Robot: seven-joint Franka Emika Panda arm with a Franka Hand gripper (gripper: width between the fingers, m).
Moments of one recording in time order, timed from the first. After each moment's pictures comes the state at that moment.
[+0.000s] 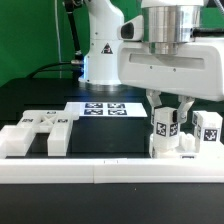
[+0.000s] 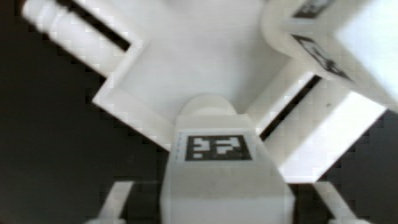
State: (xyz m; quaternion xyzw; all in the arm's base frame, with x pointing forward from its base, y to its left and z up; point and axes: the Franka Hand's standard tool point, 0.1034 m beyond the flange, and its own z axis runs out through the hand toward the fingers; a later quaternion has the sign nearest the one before) arm 0.614 0.064 0.079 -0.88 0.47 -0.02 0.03
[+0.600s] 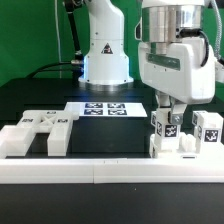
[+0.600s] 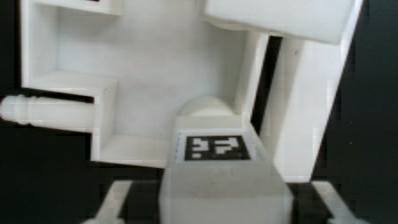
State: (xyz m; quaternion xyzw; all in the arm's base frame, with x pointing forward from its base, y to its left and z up) arm 0.618 0.065 0.080 -0.76 0.65 -0.01 0.04
